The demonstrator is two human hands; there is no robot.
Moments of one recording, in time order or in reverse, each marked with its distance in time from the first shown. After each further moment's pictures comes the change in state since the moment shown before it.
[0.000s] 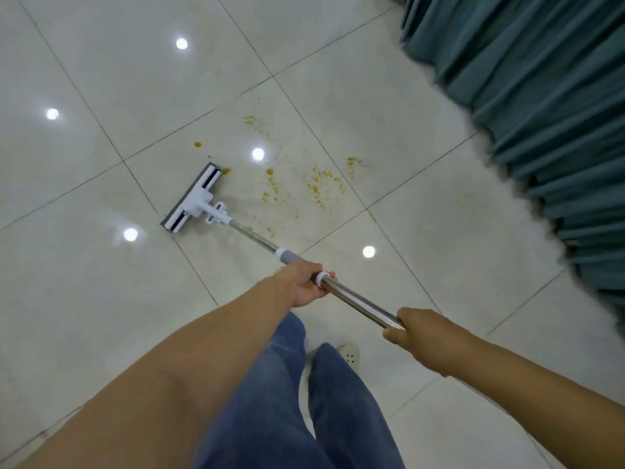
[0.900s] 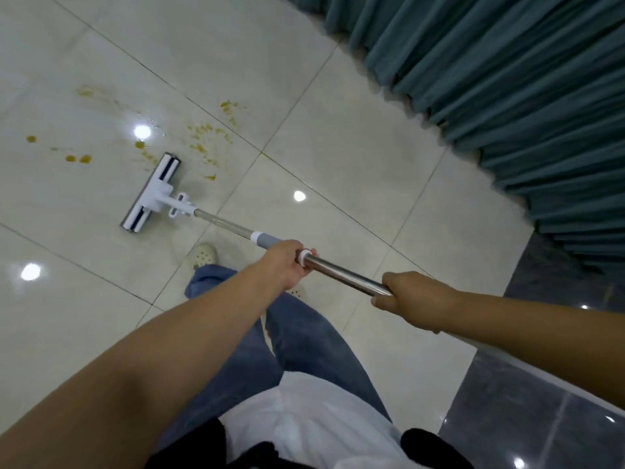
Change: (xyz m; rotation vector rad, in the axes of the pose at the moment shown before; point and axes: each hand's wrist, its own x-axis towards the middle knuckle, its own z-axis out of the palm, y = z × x) left_hand -0.017 -0.158 0.118 0.124 0.055 -0.106; right_hand -0.106 0.147 0.060 0.161 -0.019 0.191
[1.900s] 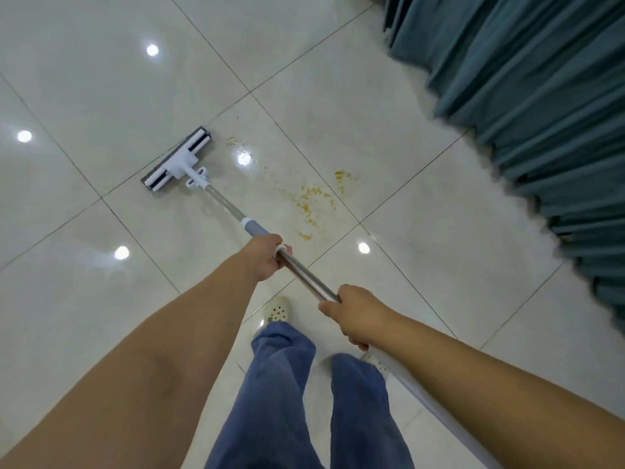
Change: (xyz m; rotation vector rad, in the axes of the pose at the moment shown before) left_hand 0.014 0.317 -0.131 -0.088 0.185 0.329; right_hand 0.136 -0.301 -0.112 0.322 -0.049 -0.152
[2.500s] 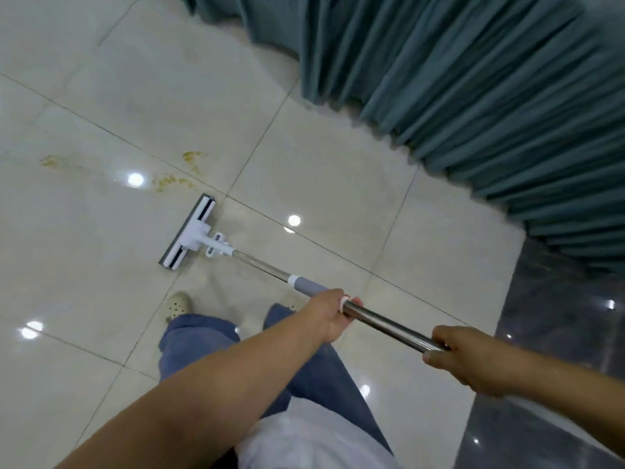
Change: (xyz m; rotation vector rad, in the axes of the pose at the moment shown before) left_hand -0.190 -0.426 0.253 0.118 -0.244 -0.476; right_hand -0.237 0.476 -0.072 0.204 0.013 0.319
